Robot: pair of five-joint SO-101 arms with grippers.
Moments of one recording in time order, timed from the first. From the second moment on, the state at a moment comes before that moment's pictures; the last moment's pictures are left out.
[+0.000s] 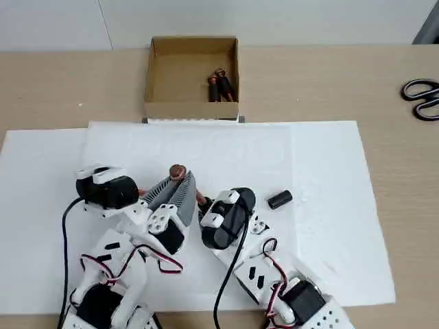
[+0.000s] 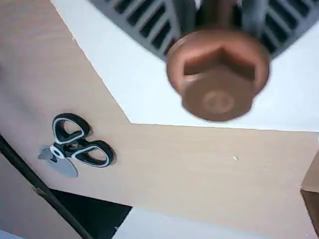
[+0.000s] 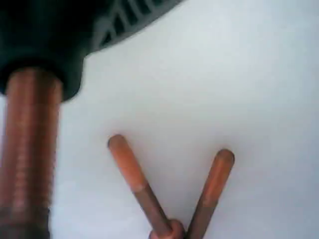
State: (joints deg) left arm 24.4 -102.5 82.4 42.7 34.2; right arm -42.9 -102.9 93.1 39.6 5.2
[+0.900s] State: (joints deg) left arm 29.4 -103.0 82.3 53.6 34.2; right arm -45.0 -102.9 91.4 37.4 11.8
